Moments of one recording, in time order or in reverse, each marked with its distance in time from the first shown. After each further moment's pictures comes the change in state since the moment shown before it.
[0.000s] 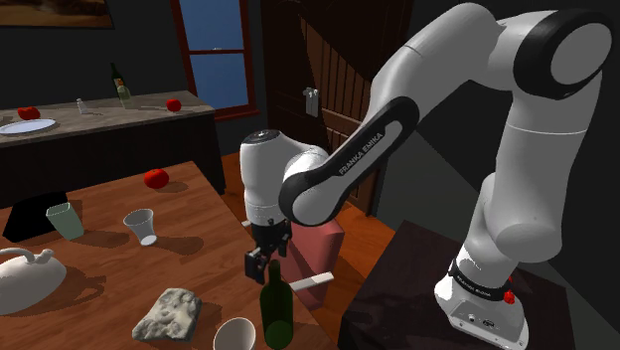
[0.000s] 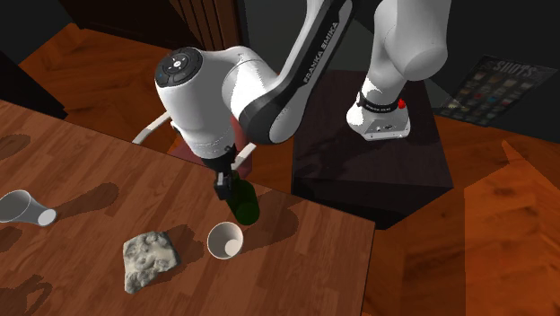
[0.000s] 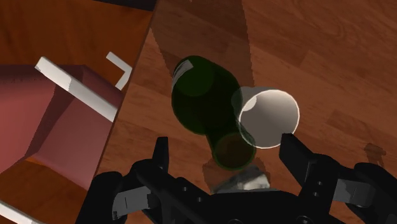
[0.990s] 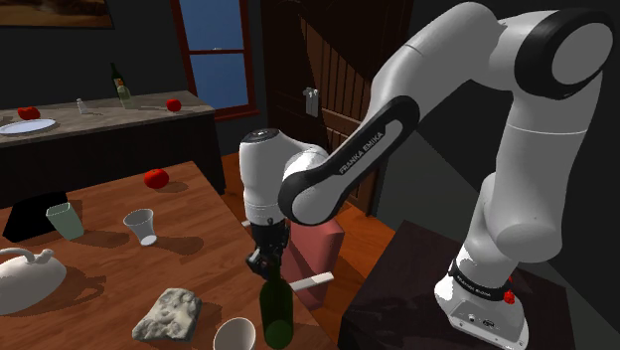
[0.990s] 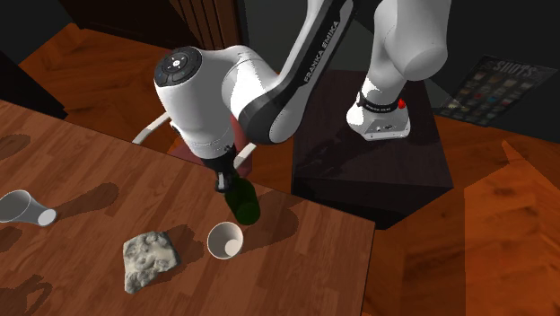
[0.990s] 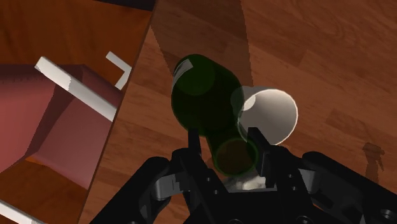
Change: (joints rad) arm 0.001 -0.002 0.001 0.005 0.001 -0.006 0.001
